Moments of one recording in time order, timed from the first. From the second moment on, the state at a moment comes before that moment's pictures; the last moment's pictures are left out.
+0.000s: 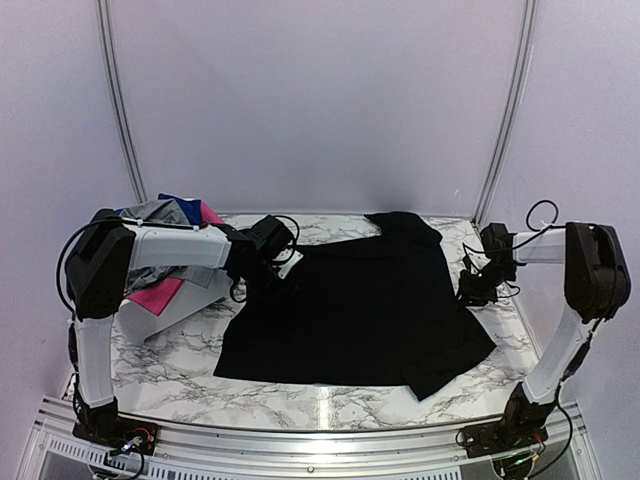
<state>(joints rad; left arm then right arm) -0.75 2.04 1.48 -0.55 0.04 -0.02 -0.04 1.75 1.04 -0.58 -0.22 0.15</state>
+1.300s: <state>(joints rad) -0.70 1.97 1.24 -0.42 -0.05 -0.10 -0.23 1.56 0.86 -0.58 -0.35 0.22</state>
